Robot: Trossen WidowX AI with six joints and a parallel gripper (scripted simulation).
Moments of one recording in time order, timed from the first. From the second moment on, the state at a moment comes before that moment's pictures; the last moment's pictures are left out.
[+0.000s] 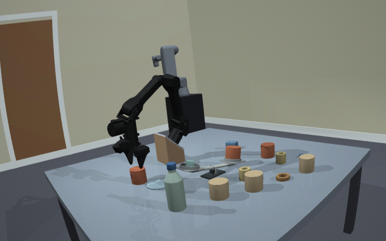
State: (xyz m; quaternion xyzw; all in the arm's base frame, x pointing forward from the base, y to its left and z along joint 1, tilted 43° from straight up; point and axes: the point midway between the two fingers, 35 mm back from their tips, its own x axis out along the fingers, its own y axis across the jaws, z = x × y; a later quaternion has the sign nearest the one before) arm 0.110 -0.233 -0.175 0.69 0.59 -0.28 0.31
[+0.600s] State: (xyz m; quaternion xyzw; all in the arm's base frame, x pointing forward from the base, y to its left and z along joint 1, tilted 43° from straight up) arm 0.141 -0.234 -0.145 0.63 0.64 -0.20 0.40
